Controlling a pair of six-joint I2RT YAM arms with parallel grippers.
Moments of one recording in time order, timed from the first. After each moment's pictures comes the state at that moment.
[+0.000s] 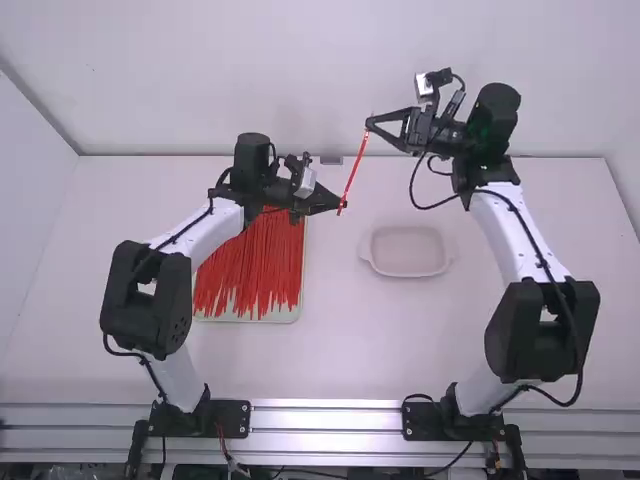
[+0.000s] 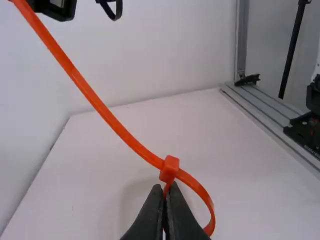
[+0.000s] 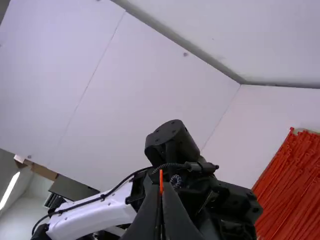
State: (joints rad) left arm -0.23 1.84 1.29 0.12 1.42 0.62; right arm 0.05 1.73 1.47 0.30 -1.29 1.03
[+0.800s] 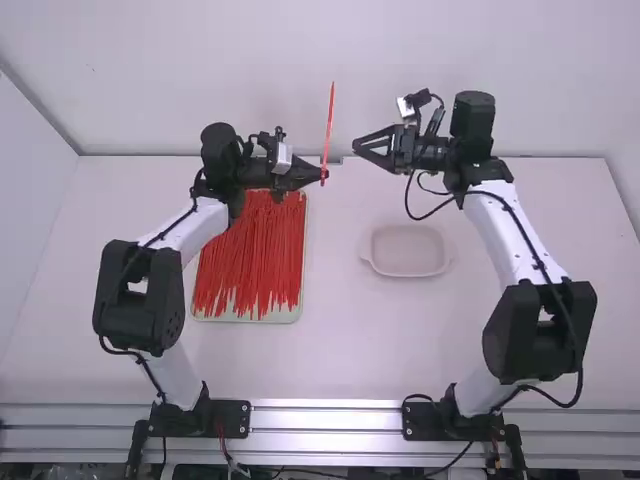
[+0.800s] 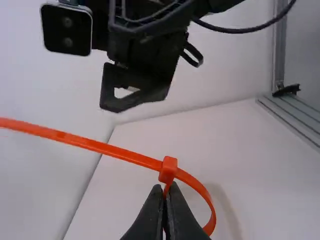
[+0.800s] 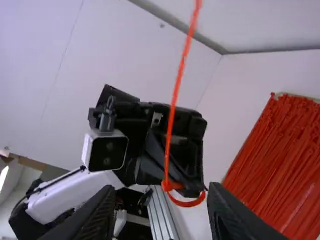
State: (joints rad) left arm -0.13 1.84 1.27 0.63 1.40 0.20; right arm 0.12 1.73 1.49 -0.14 -1.29 0.67
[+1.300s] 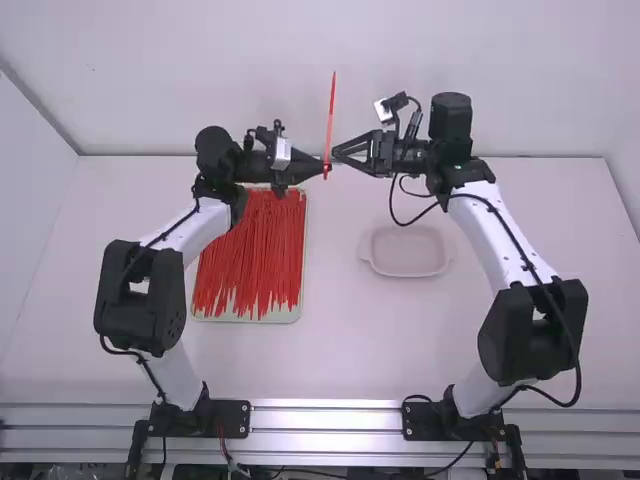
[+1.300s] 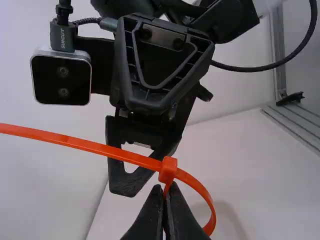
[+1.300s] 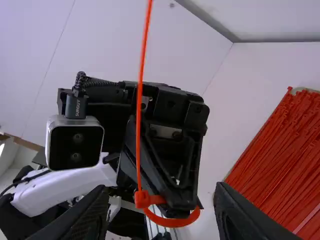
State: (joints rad) left arm -0.15 1.84 1.27 0.89 1.39 0.00; right arm 0.18 1.73 1.49 -0.14 -1.25 0.64
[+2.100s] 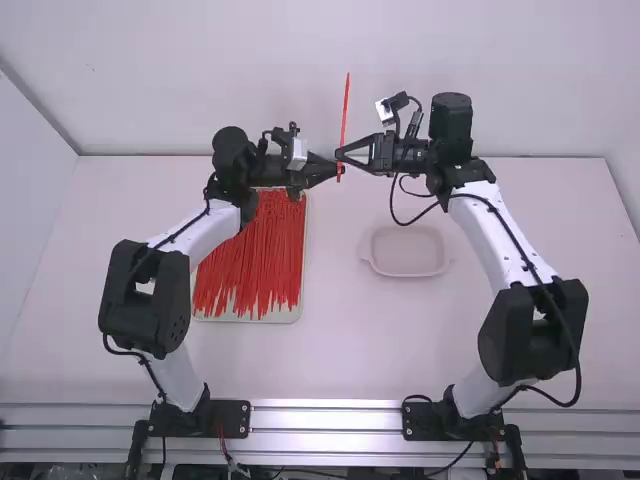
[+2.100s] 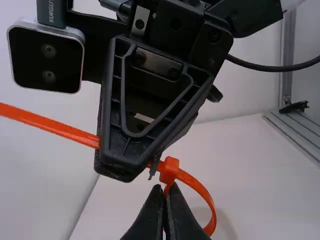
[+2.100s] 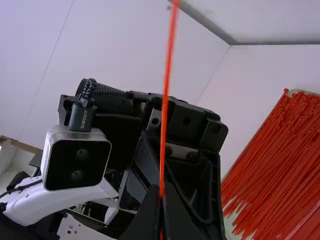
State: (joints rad) left arm -0.20 1.84 1.27 0.78 1.30 0.05; right arm 0.18 1.73 1.49 -0.14 -1.24 0.63
